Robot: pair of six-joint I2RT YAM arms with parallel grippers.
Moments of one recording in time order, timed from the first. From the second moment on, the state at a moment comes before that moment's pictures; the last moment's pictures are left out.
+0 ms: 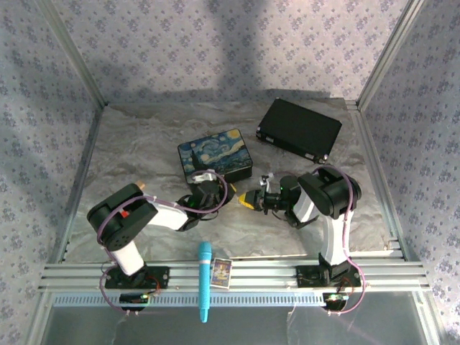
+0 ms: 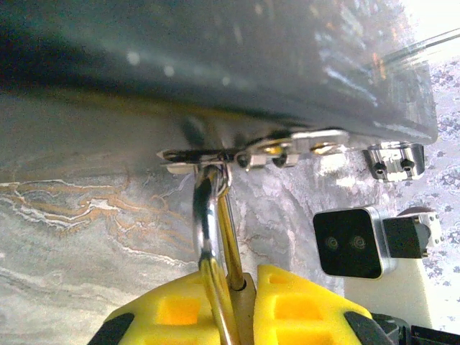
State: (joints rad) left arm -0.88 1.70 0.55 0.66 -0.12 -1.24; right arm 0.46 1.99 0.40 1.26 -0.86 1.25
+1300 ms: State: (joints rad) left arm -0.85 1.69 0.58 0.62 -0.10 -1.28; right arm 0.44 2.01 0.47 1.26 -0.94 1.29
